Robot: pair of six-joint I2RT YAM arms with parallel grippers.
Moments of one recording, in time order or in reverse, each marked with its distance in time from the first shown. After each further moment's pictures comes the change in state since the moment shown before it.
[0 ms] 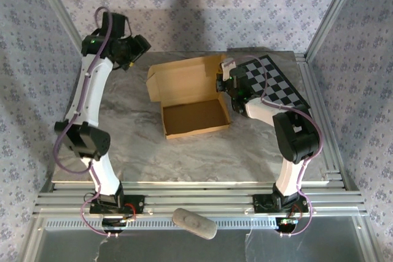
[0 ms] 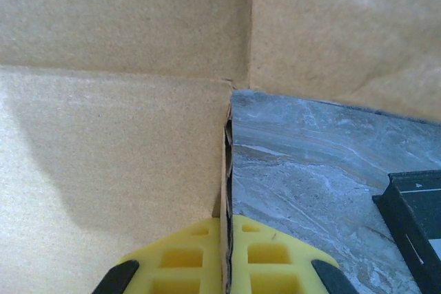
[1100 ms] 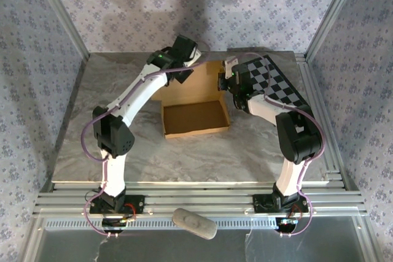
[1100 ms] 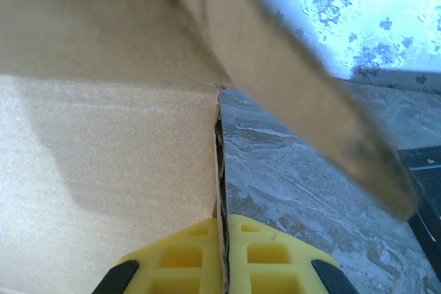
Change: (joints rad) left arm -0.413 0.138 -0.158 0.210 -0.457 1.043; right arm -0.026 -0.016 0.051 -0.142 -0.048 0.093
